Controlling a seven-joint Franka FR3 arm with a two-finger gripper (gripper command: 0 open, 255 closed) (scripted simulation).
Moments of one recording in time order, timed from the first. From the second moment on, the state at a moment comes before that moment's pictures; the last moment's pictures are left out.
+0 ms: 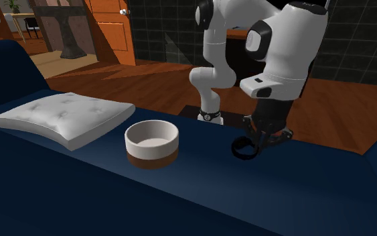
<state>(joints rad) 0.15 0.09 0.35 -1.81 -0.12 1.89 0.79</state>
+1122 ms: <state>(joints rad) 0.16 0.09 0.35 -1.58 -0.11 1.67 0.77</state>
